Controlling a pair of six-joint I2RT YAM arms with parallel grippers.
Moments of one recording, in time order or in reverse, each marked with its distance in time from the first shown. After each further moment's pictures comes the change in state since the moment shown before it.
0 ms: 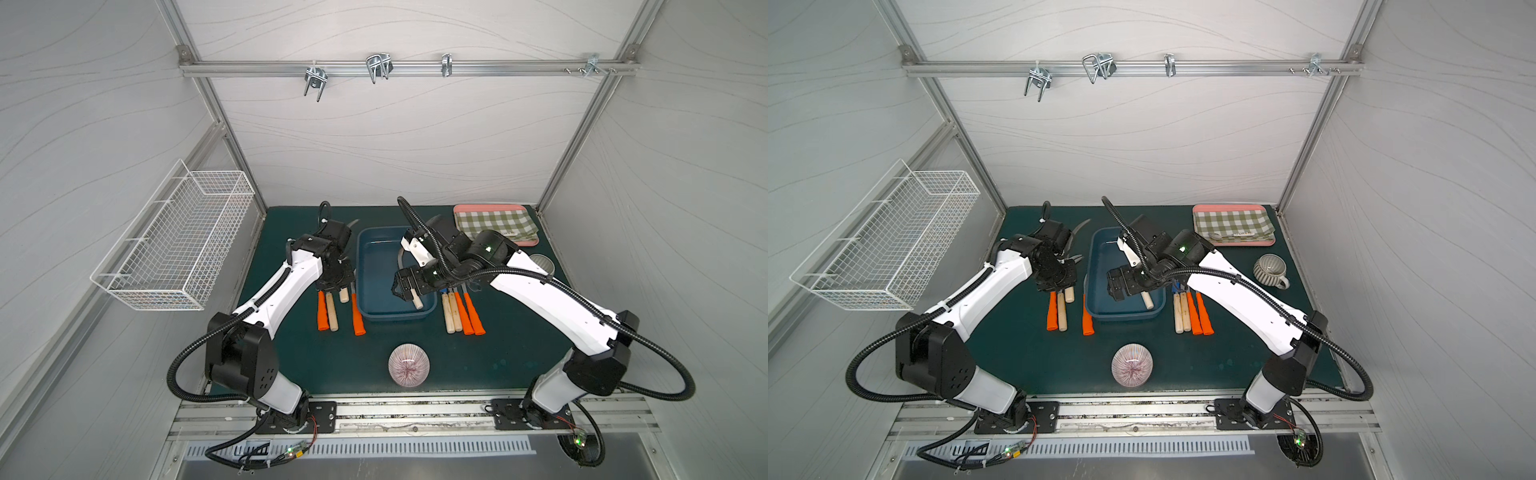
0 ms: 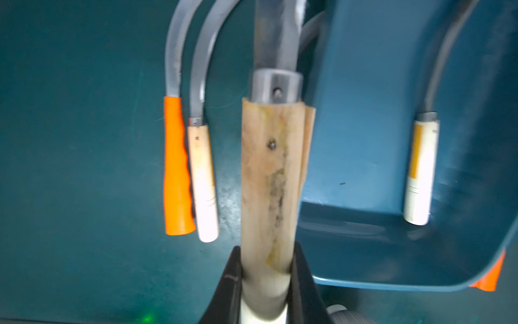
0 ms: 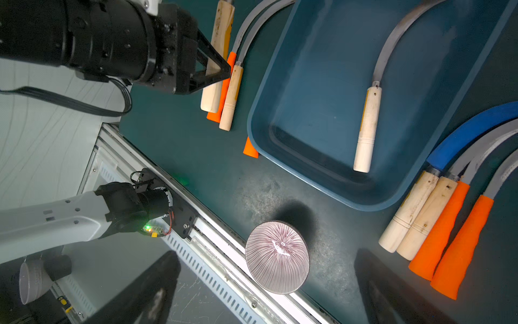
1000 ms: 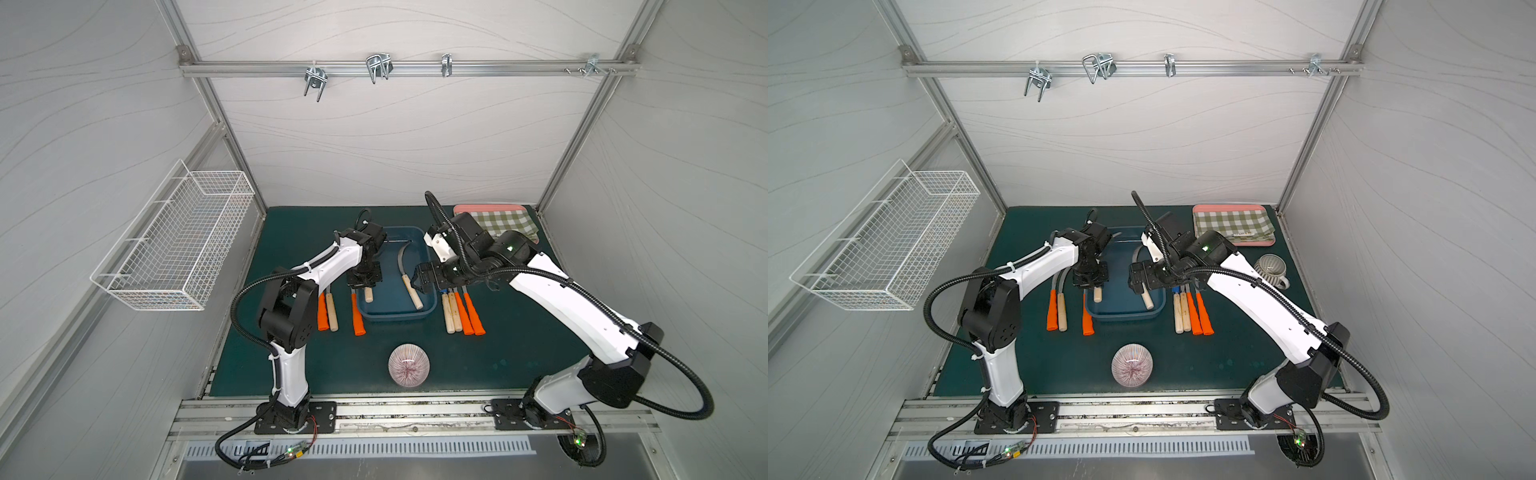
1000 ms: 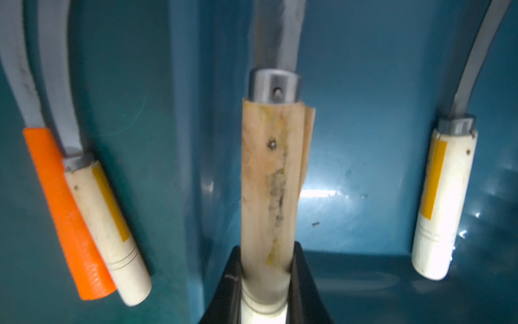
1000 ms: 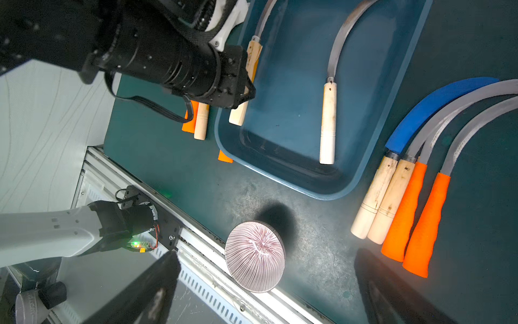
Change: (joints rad) left arm -0.123 0.391 0.192 0.040 -0.004 -0.045; right arm -0.113 -0.102 -0.140 0.027 -0.019 -0.013
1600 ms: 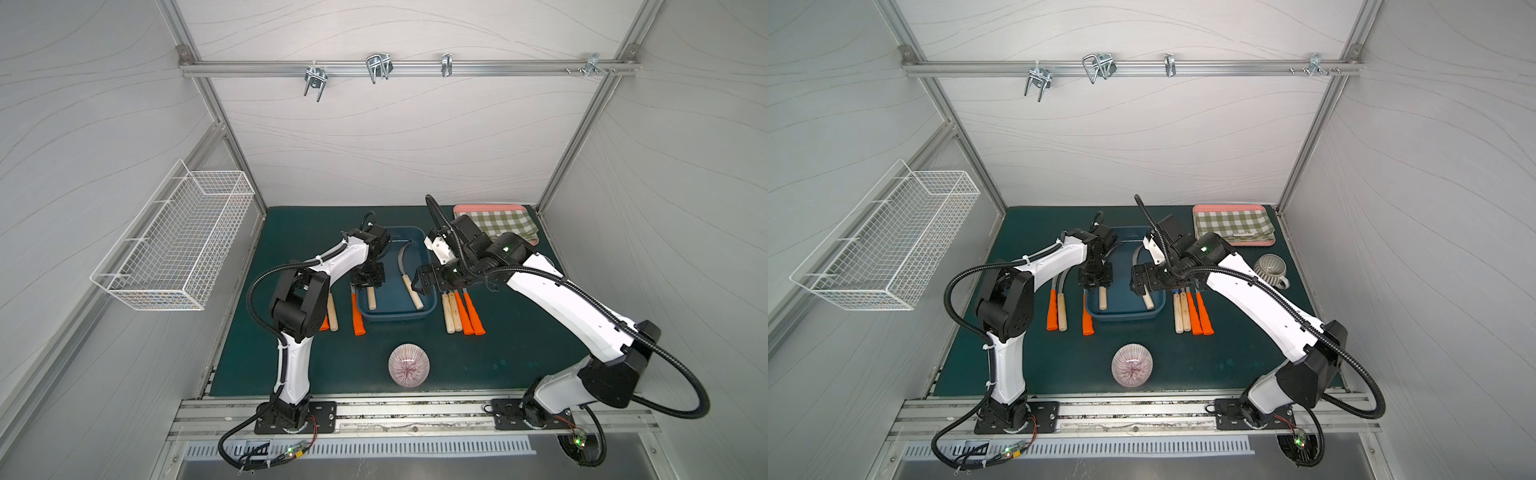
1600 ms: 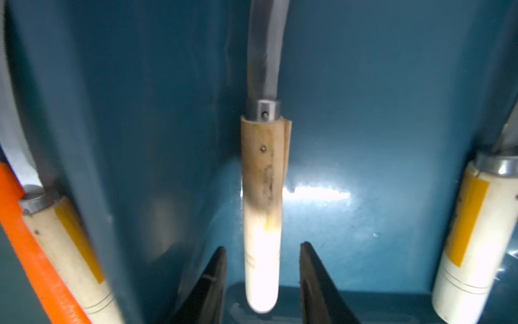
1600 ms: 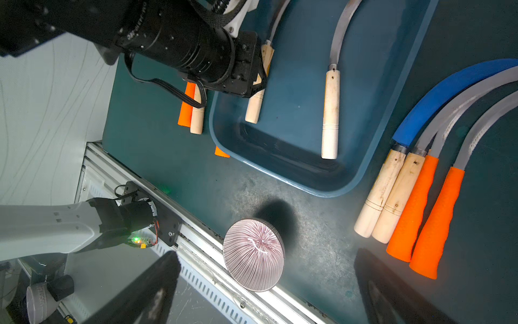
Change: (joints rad) left arm 0.000 0.089 0.040 0.014 -0.003 0.024; right arm -0.027 -0.002 -0.061 0.034 -0.049 -0.010
